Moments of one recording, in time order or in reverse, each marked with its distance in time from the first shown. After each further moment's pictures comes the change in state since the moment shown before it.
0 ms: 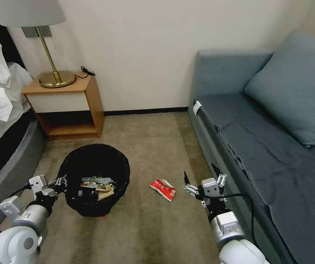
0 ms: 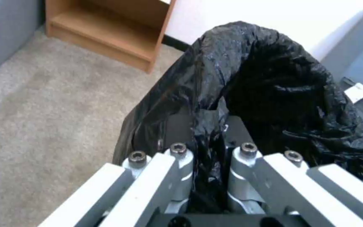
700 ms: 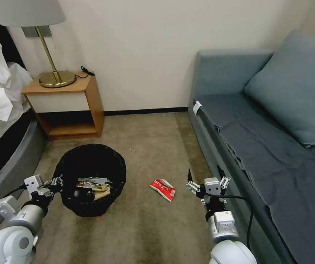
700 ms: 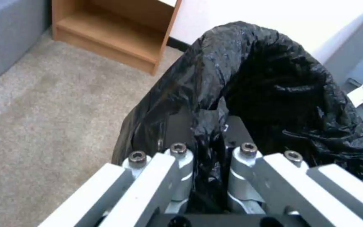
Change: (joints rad) left arm -0.002 0.019 -0.021 0.012 -0.010 0.002 0.006; right arm -0.032 0.133 0.064 -0.021 -0.063 -0.005 -0.029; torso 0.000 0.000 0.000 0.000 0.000
